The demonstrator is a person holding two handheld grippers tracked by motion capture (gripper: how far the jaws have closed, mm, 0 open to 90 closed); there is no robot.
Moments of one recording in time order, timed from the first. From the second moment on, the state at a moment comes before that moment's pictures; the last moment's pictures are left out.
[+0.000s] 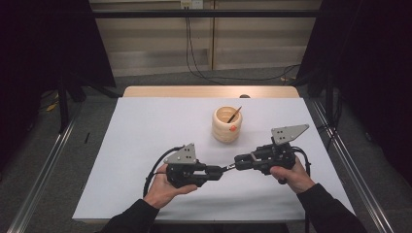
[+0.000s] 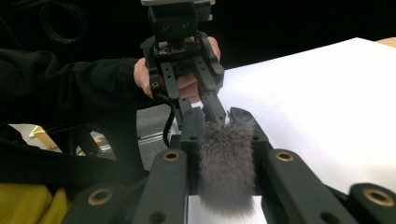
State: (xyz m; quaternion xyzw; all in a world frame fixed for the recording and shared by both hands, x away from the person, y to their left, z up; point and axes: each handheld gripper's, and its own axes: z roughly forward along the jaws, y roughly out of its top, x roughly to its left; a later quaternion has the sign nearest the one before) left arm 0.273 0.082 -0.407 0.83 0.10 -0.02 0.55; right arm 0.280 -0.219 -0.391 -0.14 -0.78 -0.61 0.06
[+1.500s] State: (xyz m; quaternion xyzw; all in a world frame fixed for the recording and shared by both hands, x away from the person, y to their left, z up) left arm 0.269 0.090 -0.413 0.80 0.18 0.08 0.57; right arm 0.286 -0.223 -0.380 -0.18 -0.81 -0.56 0.04
